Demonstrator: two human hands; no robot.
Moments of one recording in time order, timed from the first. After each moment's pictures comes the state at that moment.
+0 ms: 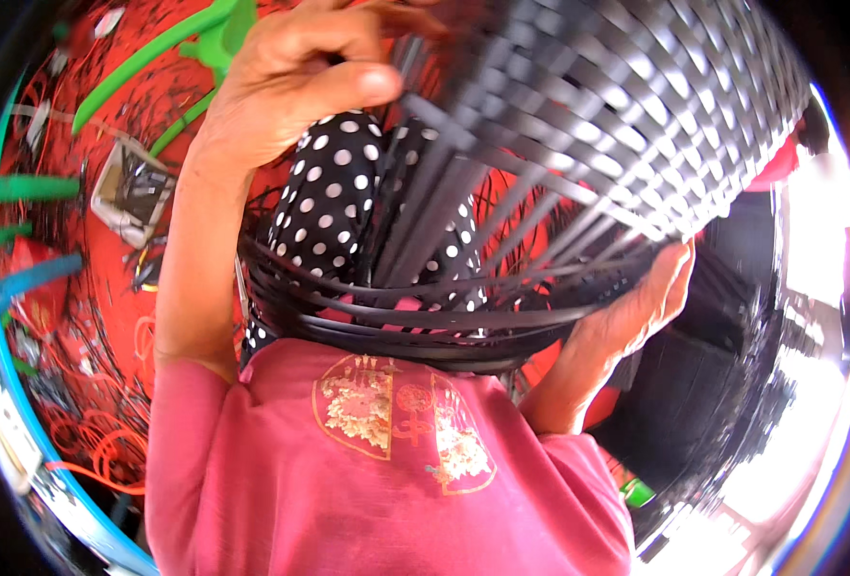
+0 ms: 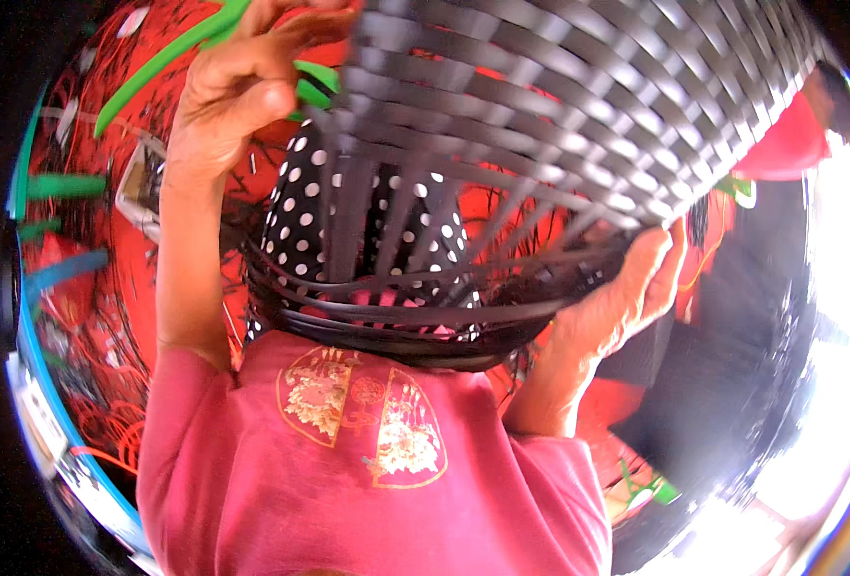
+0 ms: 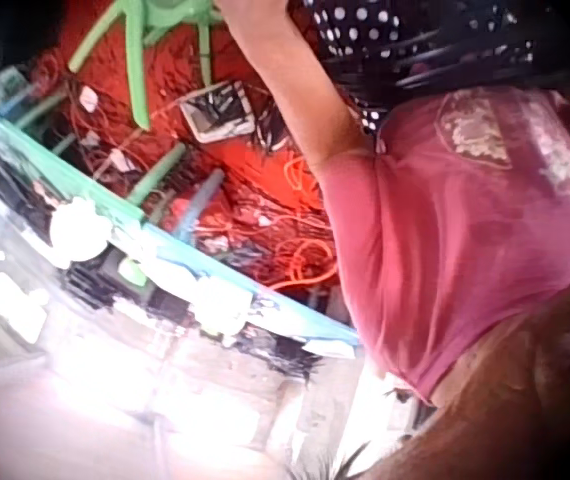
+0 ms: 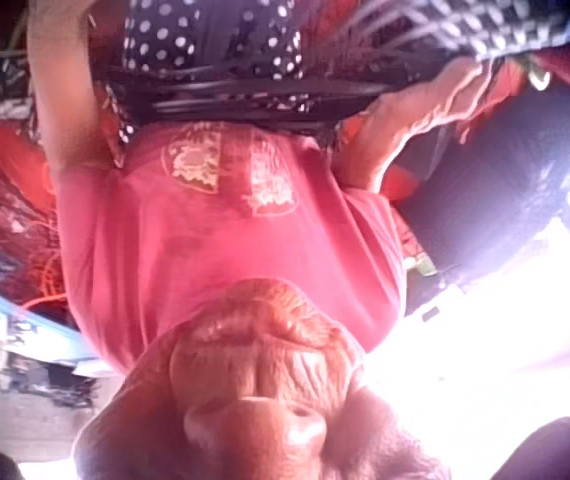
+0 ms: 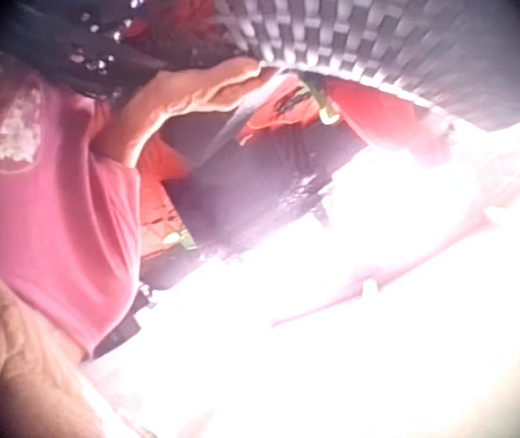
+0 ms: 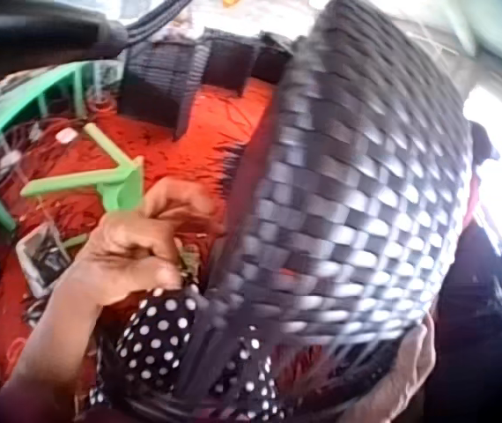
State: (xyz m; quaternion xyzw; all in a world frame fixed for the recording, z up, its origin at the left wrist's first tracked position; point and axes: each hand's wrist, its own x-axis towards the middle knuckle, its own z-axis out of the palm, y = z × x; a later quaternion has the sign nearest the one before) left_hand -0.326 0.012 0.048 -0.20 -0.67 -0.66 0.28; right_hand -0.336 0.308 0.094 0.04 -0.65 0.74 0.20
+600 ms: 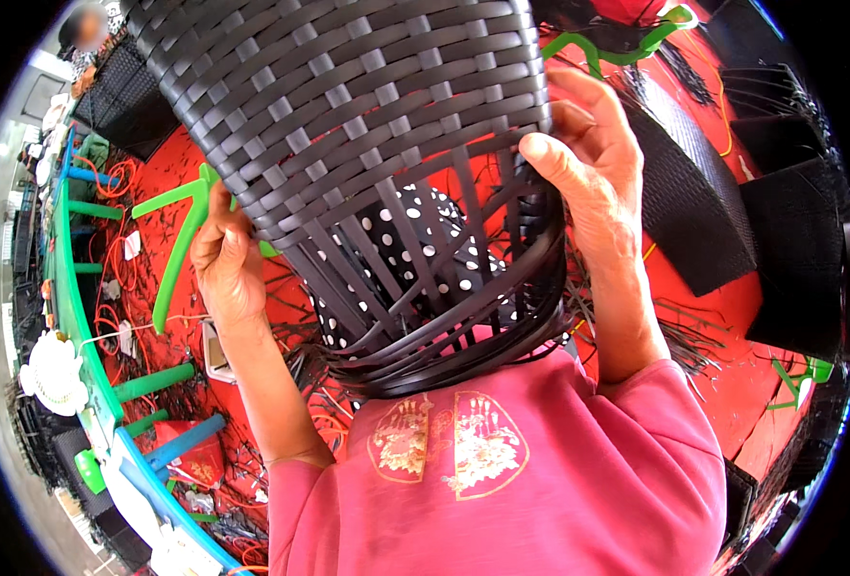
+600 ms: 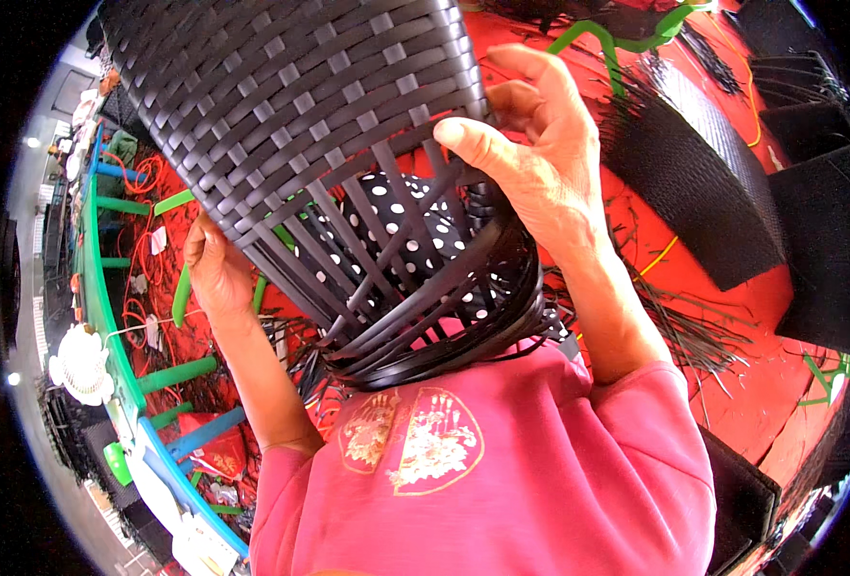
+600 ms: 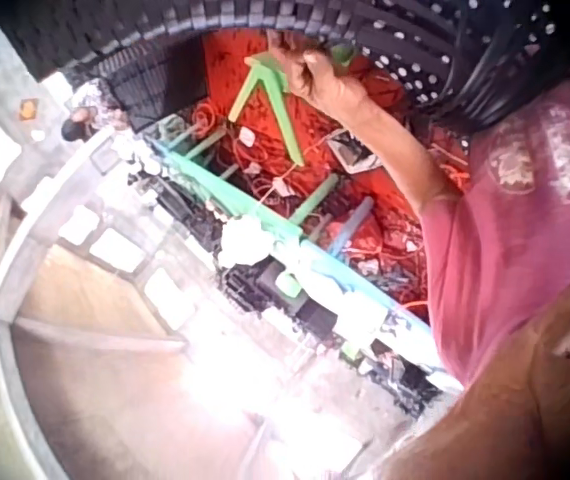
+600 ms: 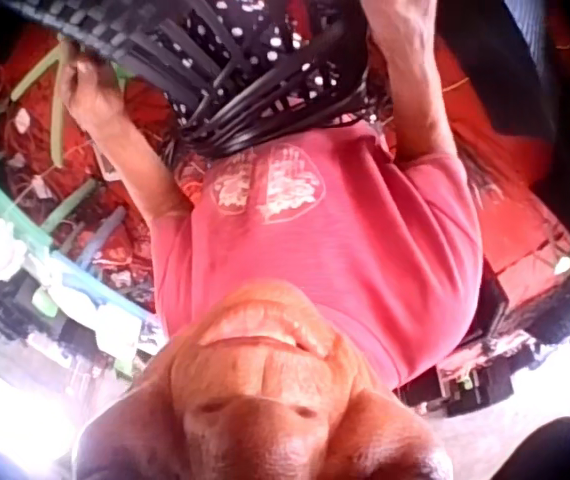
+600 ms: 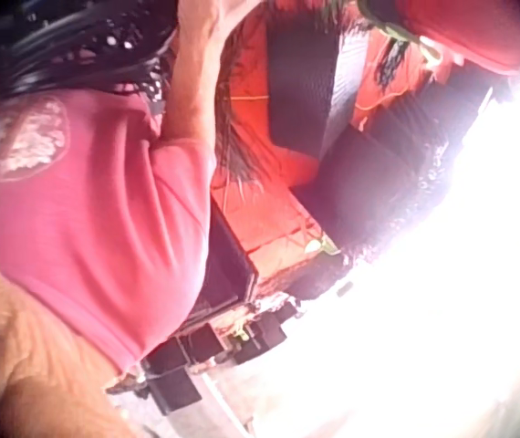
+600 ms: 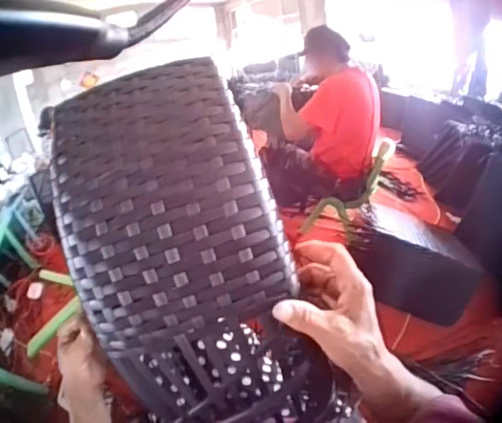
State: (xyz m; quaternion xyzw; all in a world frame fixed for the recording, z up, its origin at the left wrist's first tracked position) left_hand -0.307 0.011 0.054 -0.08 -0.59 -0.78 0.17; right_hand -0.348 0.336 0.106 0.11 -0.64 0.76 0.08
